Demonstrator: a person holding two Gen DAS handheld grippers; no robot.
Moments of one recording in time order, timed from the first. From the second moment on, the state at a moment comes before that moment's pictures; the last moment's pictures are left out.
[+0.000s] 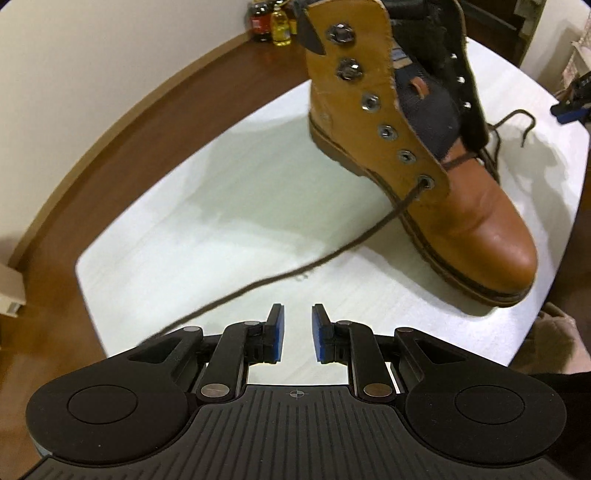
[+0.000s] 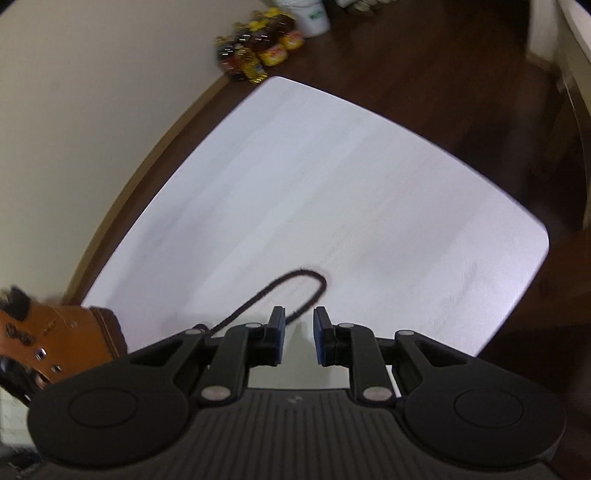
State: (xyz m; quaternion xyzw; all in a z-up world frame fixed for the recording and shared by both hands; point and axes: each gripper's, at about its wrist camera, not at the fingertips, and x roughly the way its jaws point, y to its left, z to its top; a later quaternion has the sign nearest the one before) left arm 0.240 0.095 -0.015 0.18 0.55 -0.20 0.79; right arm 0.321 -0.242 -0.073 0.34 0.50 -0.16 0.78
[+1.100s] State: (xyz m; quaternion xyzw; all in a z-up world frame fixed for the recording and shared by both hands) left arm 0.213 -0.057 0.007 0.34 0.32 -0.52 0.72; right arm 0.354 -0.182 -0.071 0.12 0.55 0.17 0.81
